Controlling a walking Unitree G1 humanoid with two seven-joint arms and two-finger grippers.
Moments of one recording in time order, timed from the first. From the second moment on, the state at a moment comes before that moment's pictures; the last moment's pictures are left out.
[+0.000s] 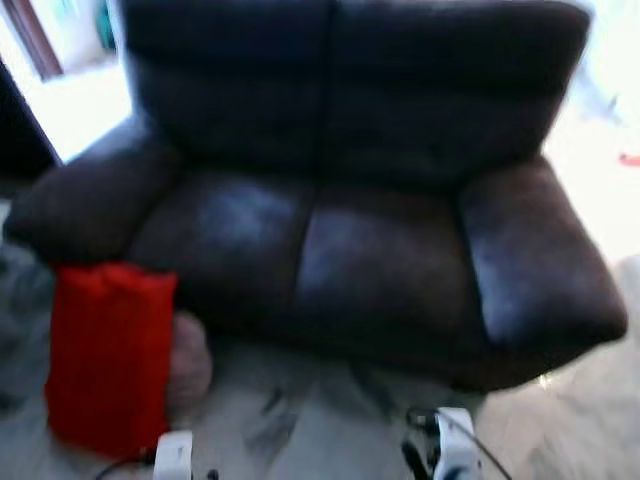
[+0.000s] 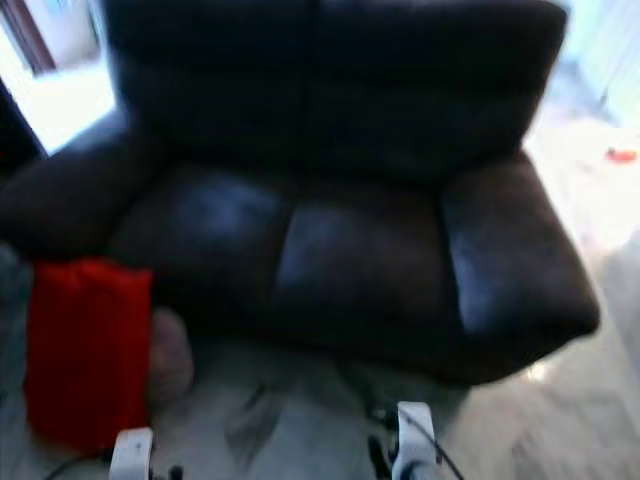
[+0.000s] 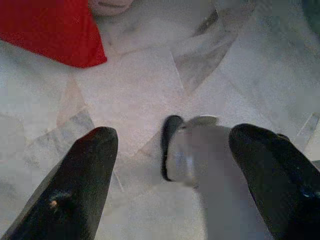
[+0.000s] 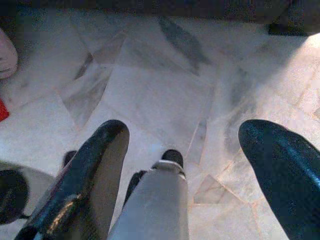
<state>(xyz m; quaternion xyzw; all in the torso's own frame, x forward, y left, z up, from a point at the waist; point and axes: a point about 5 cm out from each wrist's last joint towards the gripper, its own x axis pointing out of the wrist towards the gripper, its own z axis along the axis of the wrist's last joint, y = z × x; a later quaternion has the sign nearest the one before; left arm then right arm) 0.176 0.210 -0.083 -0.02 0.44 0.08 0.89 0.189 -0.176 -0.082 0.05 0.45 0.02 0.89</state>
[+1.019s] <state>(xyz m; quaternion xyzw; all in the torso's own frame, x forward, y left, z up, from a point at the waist) 0.173 0.220 -0.082 -0.01 0.44 0.09 0.89 0.198 -0.160 -0.079 0.06 0.44 0.03 0.90</state>
